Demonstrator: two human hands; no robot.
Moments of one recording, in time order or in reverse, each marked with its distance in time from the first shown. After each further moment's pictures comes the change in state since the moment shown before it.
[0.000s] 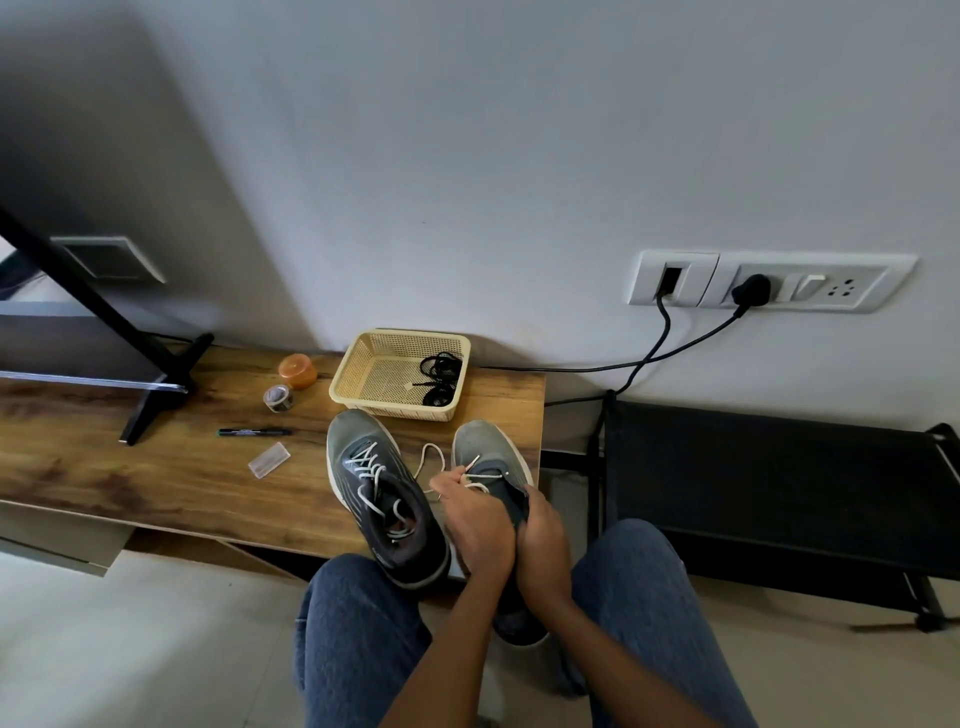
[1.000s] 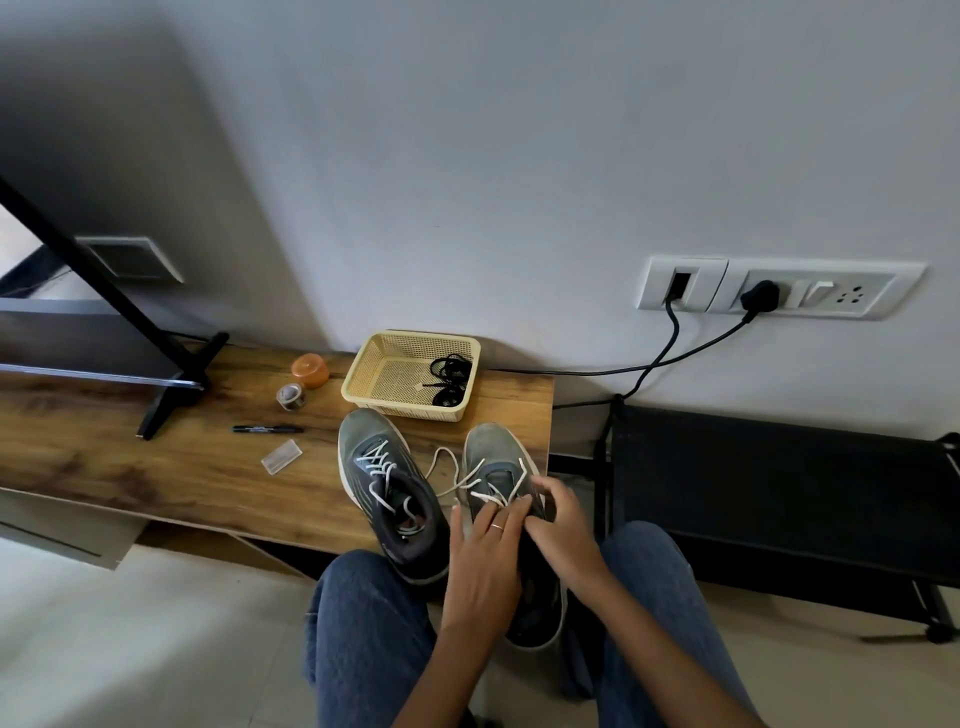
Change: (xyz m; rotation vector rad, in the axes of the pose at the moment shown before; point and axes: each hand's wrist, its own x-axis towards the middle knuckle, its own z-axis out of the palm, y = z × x) left_hand -0.014 -0.049 -0.050 0.723 -0.294 1.027; right_hand 0.014 -0.009 -0.033 0.245 -0.240 0.092
